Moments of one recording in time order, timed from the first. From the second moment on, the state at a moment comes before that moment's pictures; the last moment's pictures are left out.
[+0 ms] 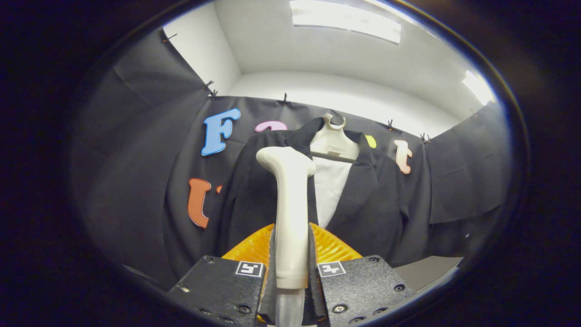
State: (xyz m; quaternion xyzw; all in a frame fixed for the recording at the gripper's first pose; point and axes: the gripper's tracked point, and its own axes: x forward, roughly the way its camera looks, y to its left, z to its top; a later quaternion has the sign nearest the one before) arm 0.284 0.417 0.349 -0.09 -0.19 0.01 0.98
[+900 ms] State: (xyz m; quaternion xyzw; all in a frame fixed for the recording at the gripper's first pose) arm 0.242 0.384 0.221 -0.09 -0.07 0.03 0.99
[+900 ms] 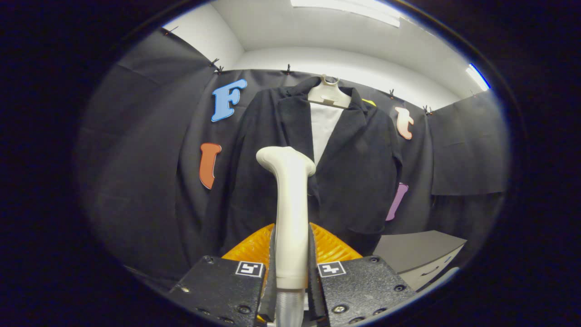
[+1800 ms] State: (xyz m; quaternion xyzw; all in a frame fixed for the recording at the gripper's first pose) arm 0.219 0.383 0.054 -0.14 0.05 0.03 0.99
